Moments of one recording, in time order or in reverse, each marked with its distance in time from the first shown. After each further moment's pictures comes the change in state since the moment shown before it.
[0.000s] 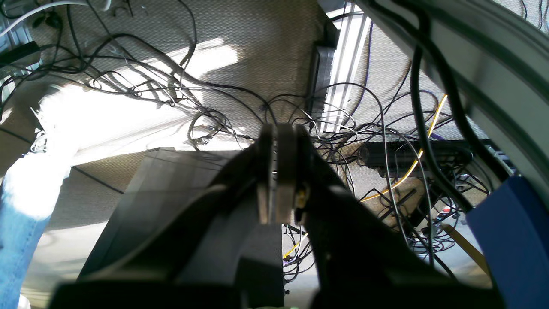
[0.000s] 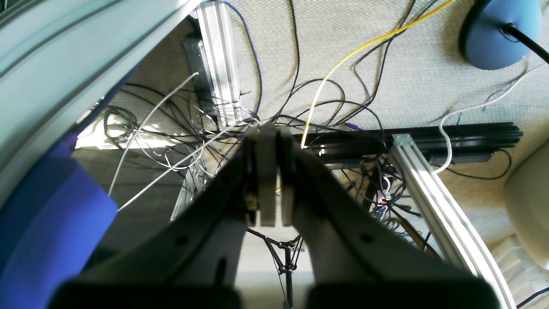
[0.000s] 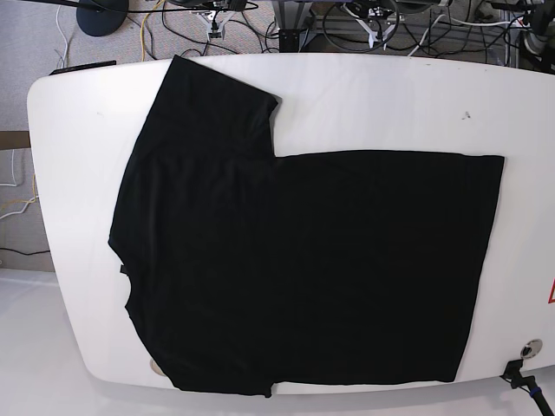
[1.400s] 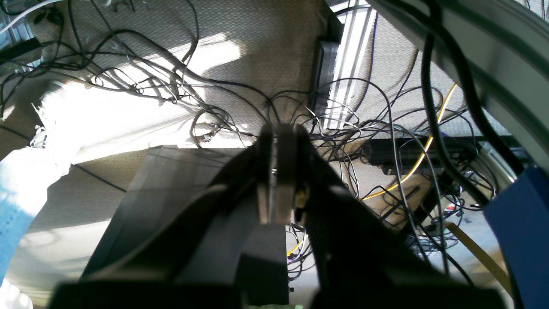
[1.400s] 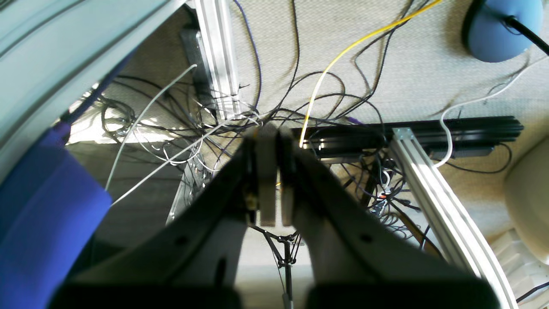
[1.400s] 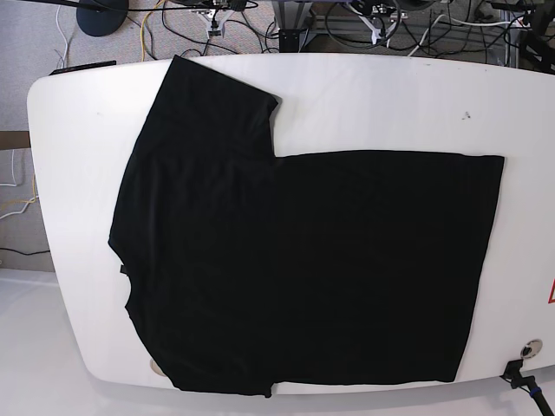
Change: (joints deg) left arm 1.0 -0.8 0.2 1.1 0.0 -0.5 0.2; right arm -0.7 0.0 -0.2 1.1 0.2 0.1 -1.6
